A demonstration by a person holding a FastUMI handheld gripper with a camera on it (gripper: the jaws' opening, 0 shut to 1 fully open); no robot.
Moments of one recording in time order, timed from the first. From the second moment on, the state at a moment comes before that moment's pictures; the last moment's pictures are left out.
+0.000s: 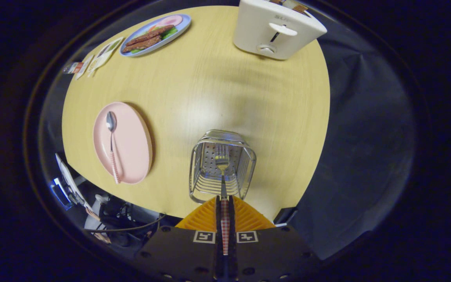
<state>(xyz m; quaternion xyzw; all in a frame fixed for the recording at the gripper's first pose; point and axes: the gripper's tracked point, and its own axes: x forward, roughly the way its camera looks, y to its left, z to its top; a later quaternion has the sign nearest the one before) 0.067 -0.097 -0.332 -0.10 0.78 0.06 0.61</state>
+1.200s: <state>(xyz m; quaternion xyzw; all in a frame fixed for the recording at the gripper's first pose) 0.081 0.002 -0.266 -0.06 0.52 0.07 0.85</state>
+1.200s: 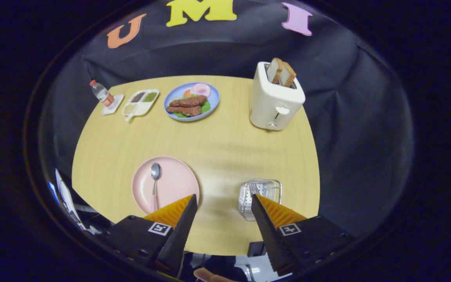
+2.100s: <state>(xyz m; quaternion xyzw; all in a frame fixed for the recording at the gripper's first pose) 0.020 0.141 -0.336 -0.02 0.40 0.09 0.91</state>
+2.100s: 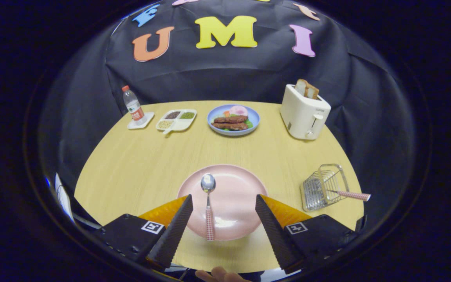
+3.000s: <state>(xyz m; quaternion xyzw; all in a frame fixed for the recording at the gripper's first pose) 0.031 0.174 -0.424 -0.08 0.47 0.08 0.88</state>
